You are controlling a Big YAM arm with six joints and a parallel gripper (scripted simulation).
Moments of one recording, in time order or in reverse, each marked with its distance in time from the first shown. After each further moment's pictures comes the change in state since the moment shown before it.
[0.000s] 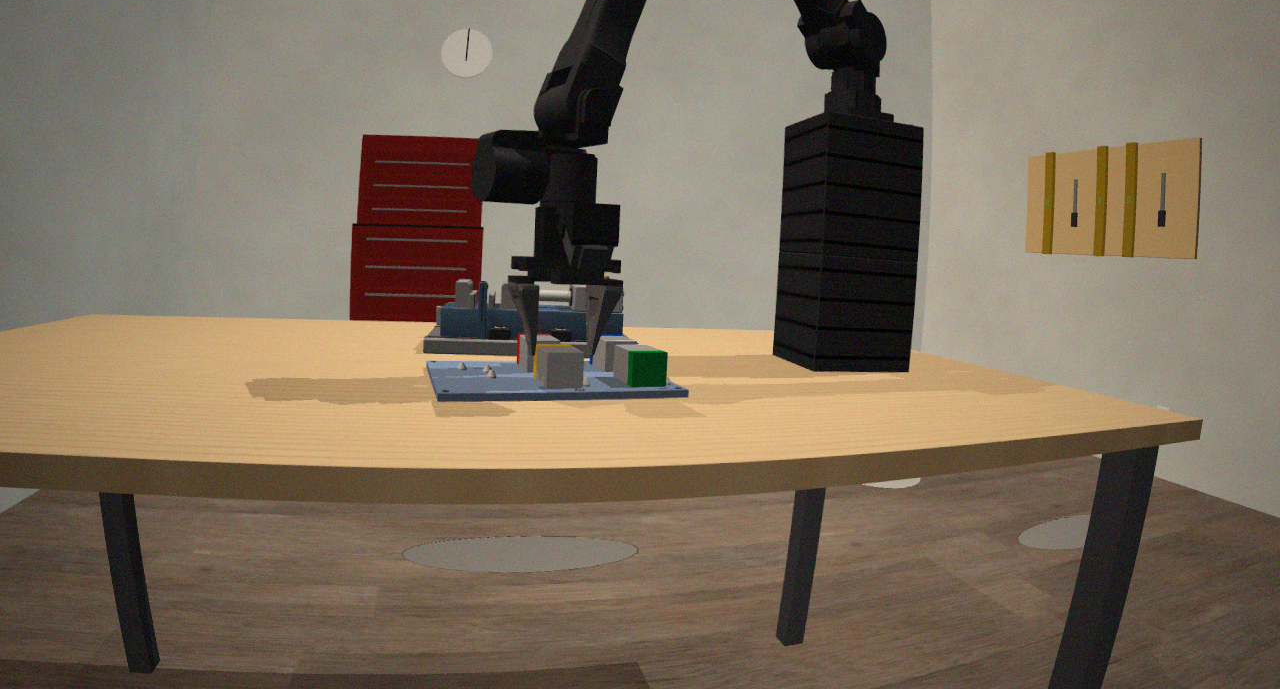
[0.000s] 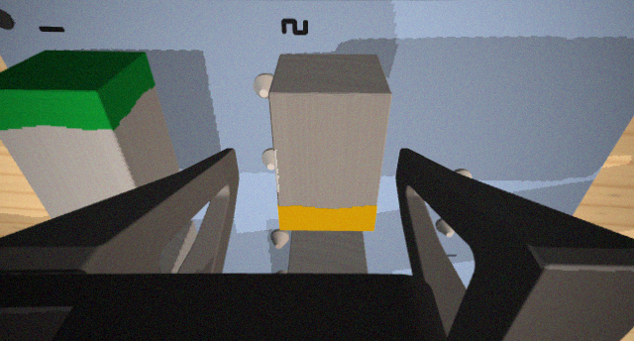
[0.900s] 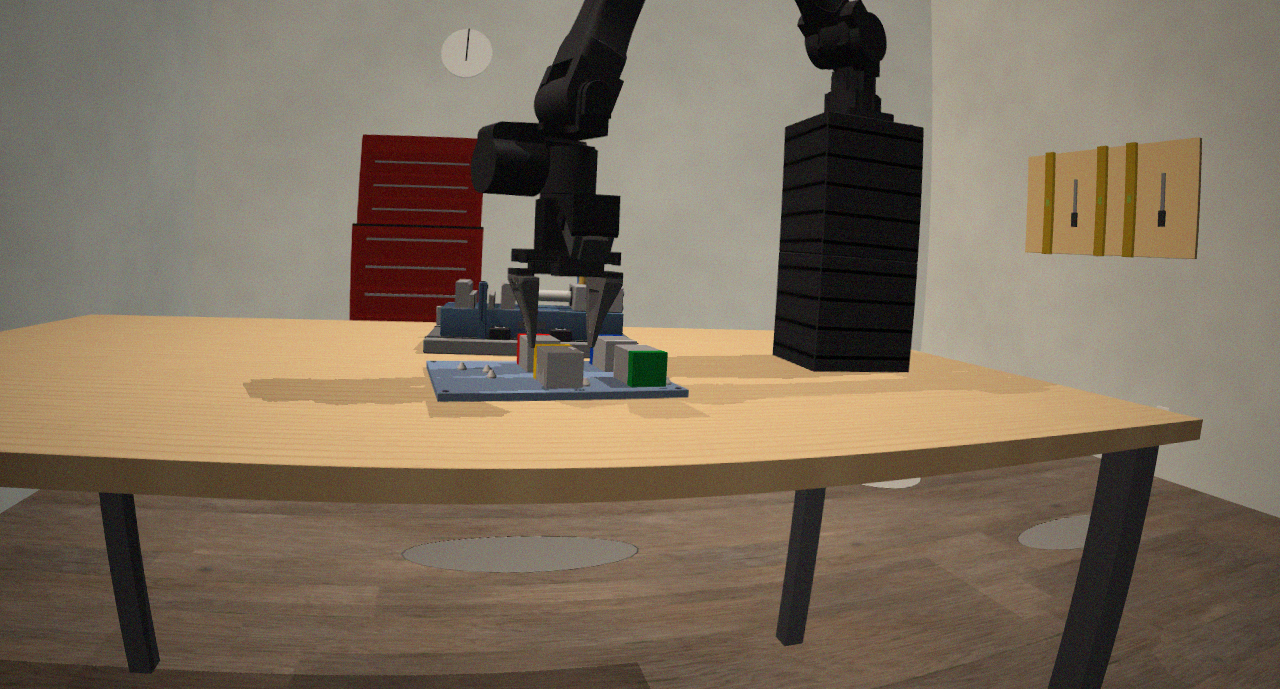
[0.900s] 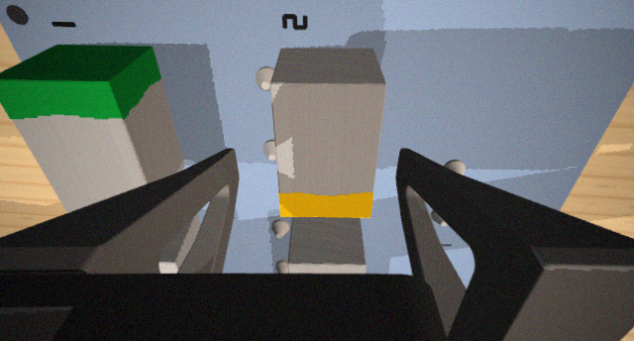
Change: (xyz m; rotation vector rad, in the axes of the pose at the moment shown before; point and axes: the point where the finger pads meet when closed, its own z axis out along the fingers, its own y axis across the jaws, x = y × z) arm 0.000 0.000 -0.008 0.000 0.000 0.000
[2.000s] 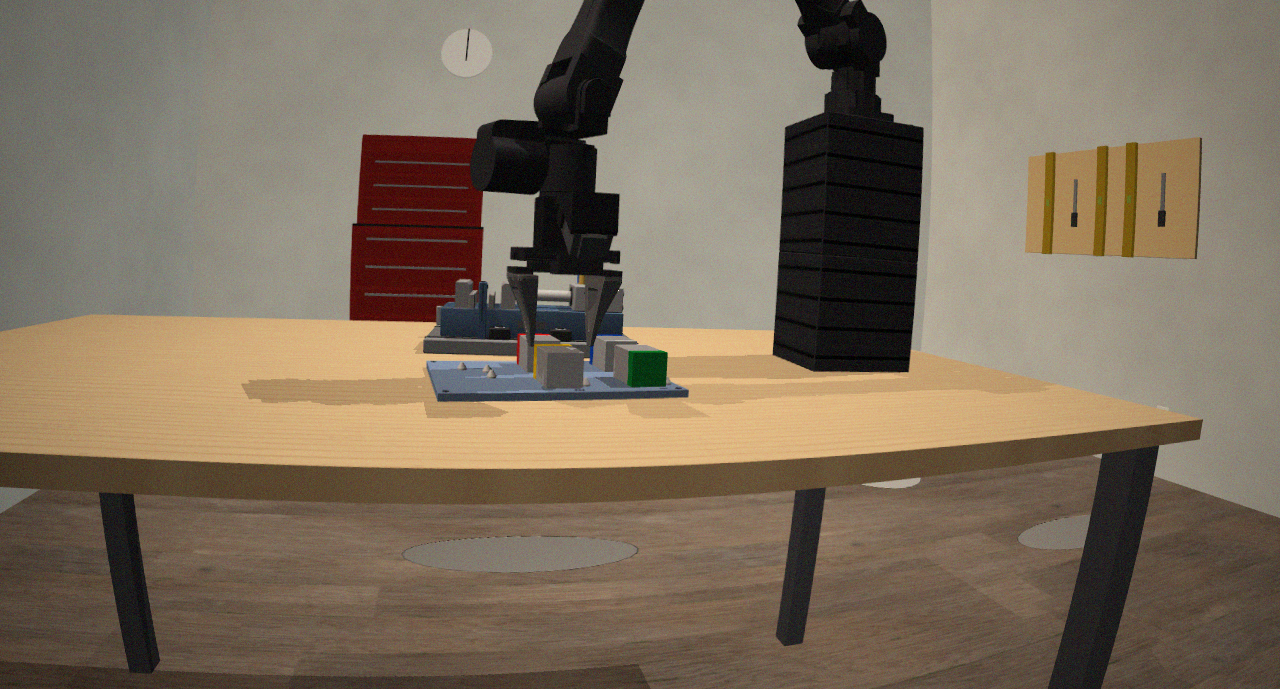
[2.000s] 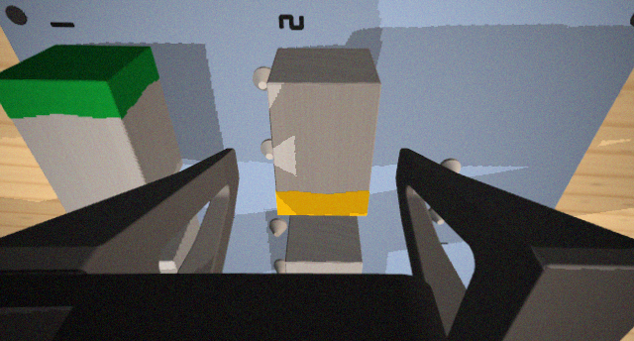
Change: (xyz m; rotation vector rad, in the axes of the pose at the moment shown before) arm 0.000 -0.001 -0.002 0.003 -0.001 0.000
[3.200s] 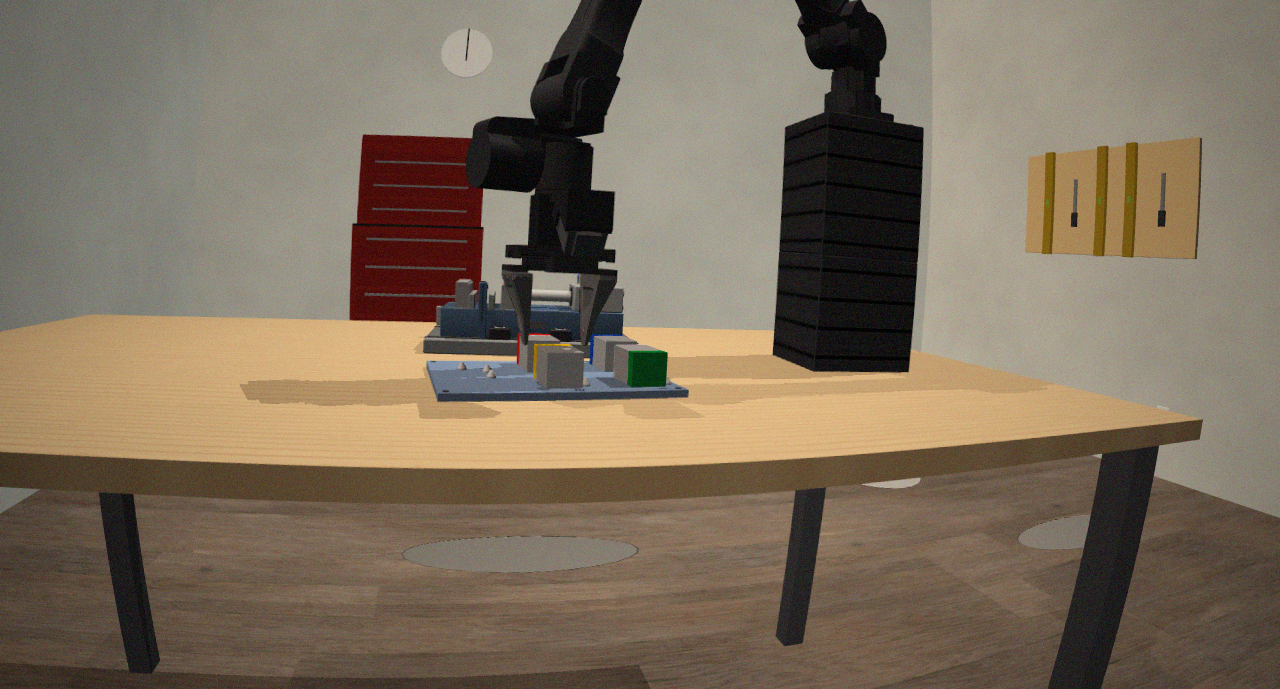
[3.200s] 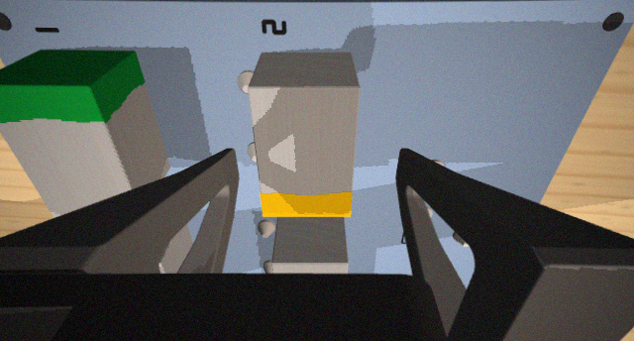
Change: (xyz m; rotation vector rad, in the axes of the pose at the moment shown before) arm -0.002 -0.007 -0.001 0.011 -0.003 0.000
